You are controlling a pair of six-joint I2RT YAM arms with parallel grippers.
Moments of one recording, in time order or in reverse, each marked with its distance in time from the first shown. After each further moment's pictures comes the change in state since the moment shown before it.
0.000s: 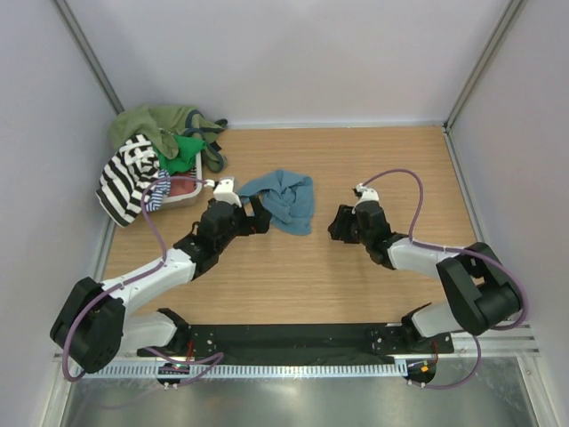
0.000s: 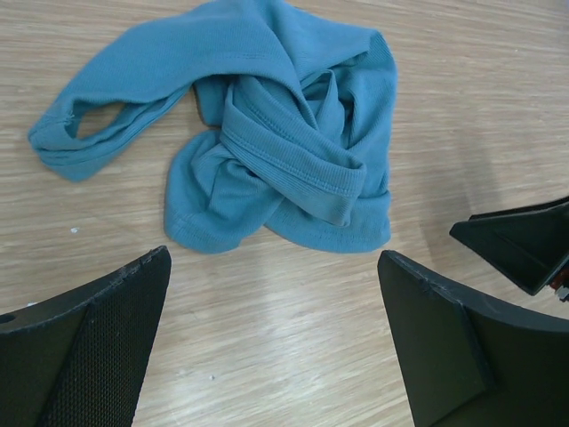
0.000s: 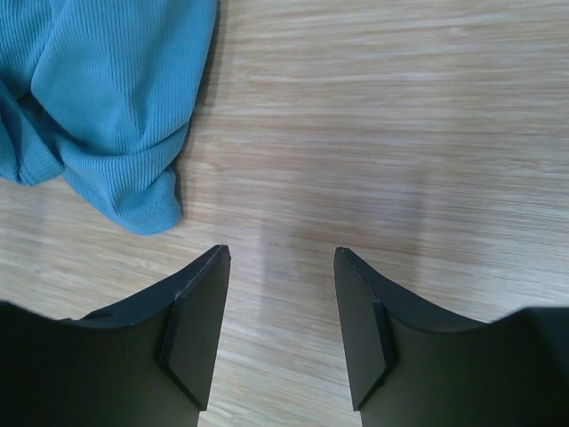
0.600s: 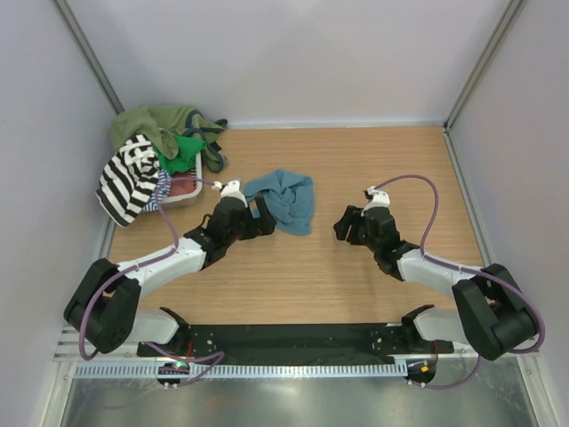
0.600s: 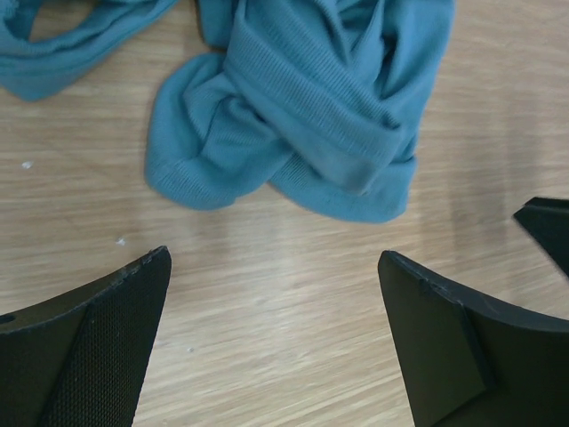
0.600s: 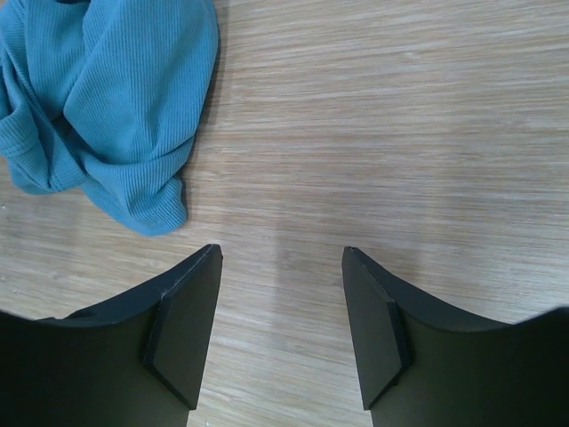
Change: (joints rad) left arm 0.000 0.138 0.110 -0.156 0.040 -0.154; right arm -0.006 -0.149 -0.087 0.028 0.042 0.011
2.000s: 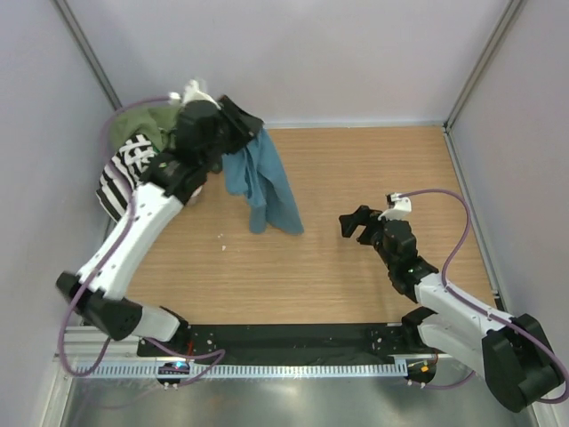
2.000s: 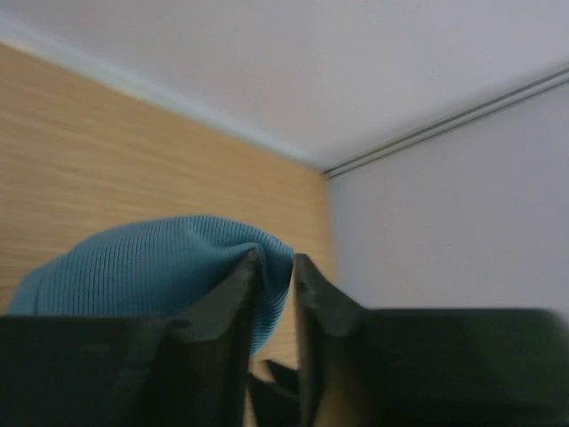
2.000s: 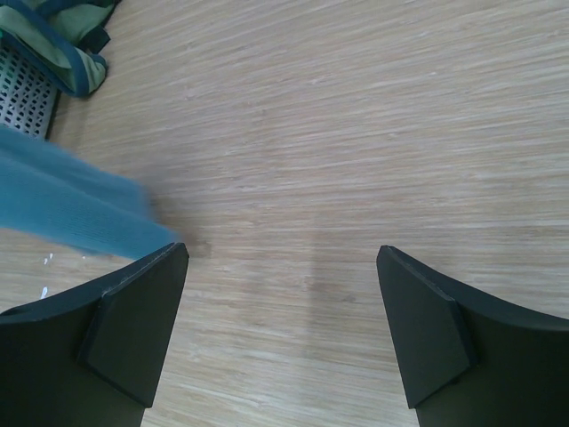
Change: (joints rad) left arm 0.085 0.018 1.046 -0.571 -0.050 -0.196; right arm 0.000 -0.309 -0.128 0.063 0.080 0.031
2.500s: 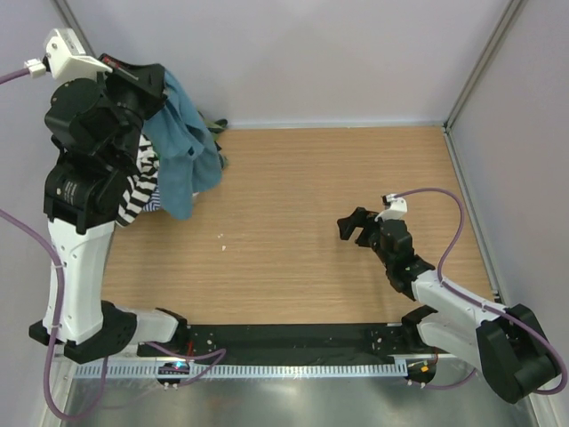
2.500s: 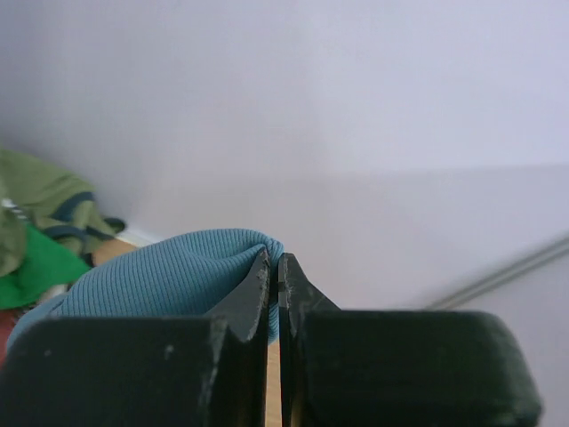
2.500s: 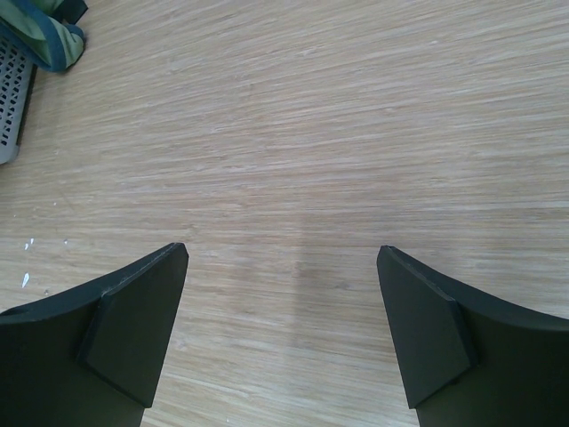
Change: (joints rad) left arm 0.142 -0.043 0.359 -0.175 -0.277 0.235; right arm 0.000 0.052 0.000 0.002 -0.013 0.000
